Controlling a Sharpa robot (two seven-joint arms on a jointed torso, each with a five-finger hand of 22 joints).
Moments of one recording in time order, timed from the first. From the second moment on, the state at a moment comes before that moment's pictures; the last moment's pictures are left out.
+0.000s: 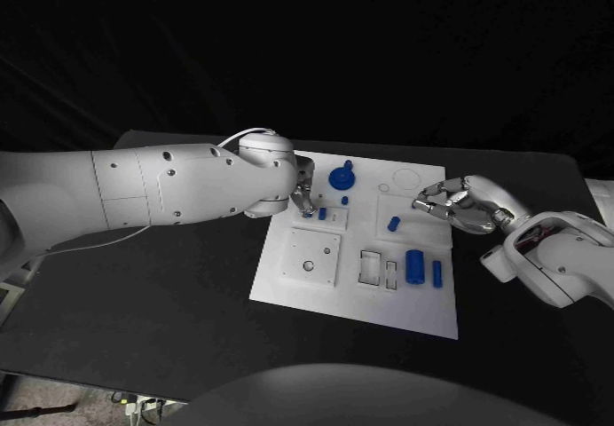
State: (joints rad) left arm 1.41 -0.60 -0.22 1.46 -1.24 0.12 -0.70; left_hand 1.26 -0.17 0.50 0.23 0.35 1.06 0.02 0.41 0.88 1.47 -0.05 1.57 1.31 1.47 -0.10 1.57 1.31 0.03 1.47 0.01 1.45 1.31; right arm 1.22 -1.00 -0.21 1.59 -0.92 -0.43 0.22; right_hand 1.24 0.10 0.01 0.28 0.27 0.82 0.14 0.22 0.64 1.46 0.07 1.57 1.31 1.47 0.01 1.57 1.31 0.01 1.47 0.13 1.47 1.31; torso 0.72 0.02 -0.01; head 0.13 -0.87
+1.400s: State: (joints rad) left arm 1.41 -0.60 -0.22 1.45 -1.26 0.14 -0.70; left_hand 1.26 -0.17 0.50 0.22 0.35 1.07 0.03 0.41 0.88 1.47 -0.05 1.57 1.31 1.47 -0.11 1.57 1.31 0.03 1.47 0.01 1.45 1.31; right arm 1.22 -1.00 -0.21 1.59 -0.92 -0.43 0.22; right_hand 1.24 0.10 0.01 0.28 0.27 0.82 0.14 0.22 0.64 1.46 0.07 1.57 1.31 1.47 0.01 1.57 1.31 0.01 1.47 0.13 1.47 1.31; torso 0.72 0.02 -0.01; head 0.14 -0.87
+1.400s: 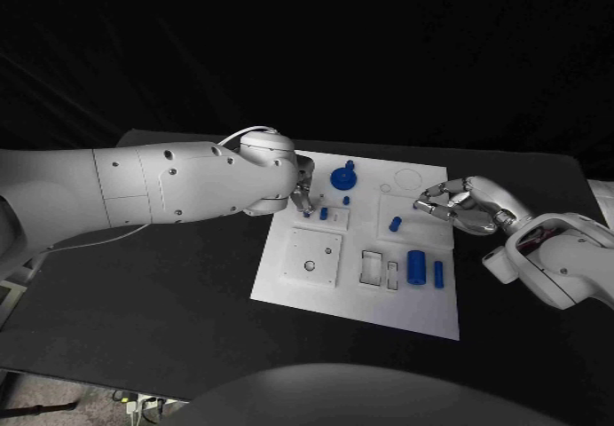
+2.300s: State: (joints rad) left arm 1.42 -0.58 -0.22 1.44 -1.26 0.17 -0.70; left_hand 1.26 -0.17 0.50 0.21 0.35 1.07 0.03 0.40 0.88 1.47 -0.05 1.57 1.31 1.47 -0.11 1.57 1.31 0.03 1.47 0.01 1.45 1.31; right arm 1.22 -1.00 -0.21 1.59 -0.92 -0.43 0.22; right_hand 1.24 0.10 0.01 0.28 0.27 0.82 0.14 0.22 0.64 1.46 0.07 1.57 1.31 1.47 0.01 1.57 1.31 0.01 1.47 0.13 1.47 1.31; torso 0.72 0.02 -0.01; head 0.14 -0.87
